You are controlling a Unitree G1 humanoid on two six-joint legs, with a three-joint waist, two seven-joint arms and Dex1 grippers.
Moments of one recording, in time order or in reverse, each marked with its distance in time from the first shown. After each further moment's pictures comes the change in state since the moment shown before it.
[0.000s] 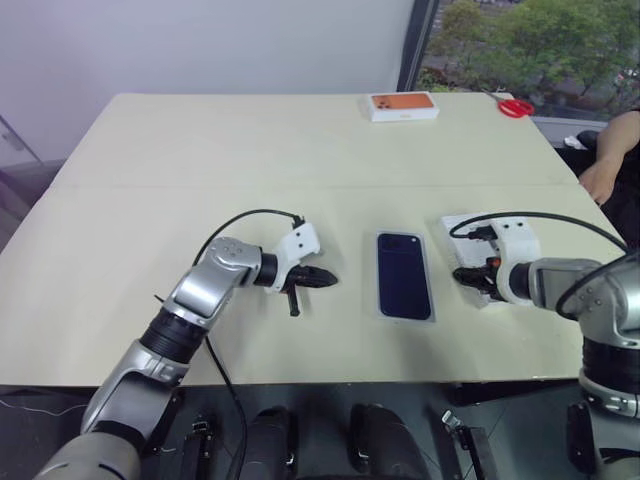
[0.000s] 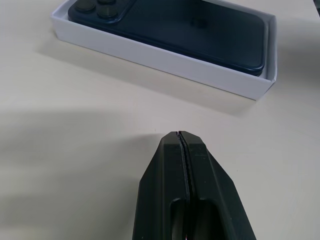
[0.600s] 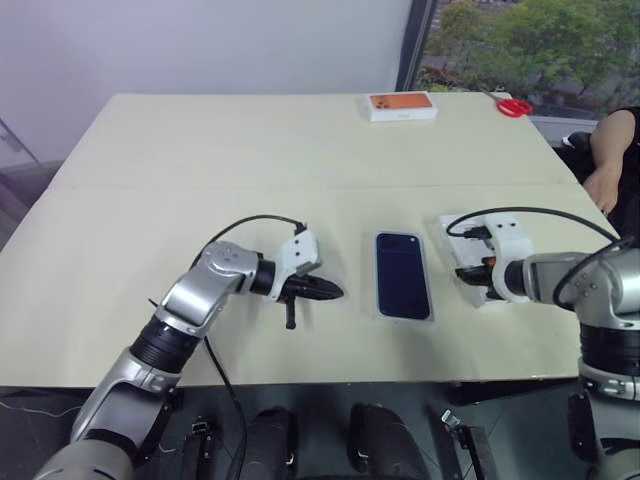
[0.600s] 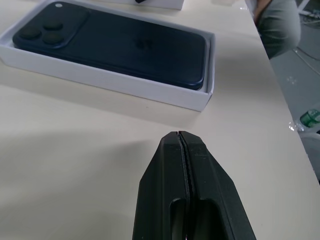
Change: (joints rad) left arm 0.045 0.042 0.009 -0.097 -0.076 -0.002 -0.084; right arm -0.060 -0.022 0.042 0.122 0.062 0.000 -0.029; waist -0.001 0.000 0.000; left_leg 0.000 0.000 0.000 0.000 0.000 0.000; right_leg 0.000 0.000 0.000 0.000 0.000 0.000
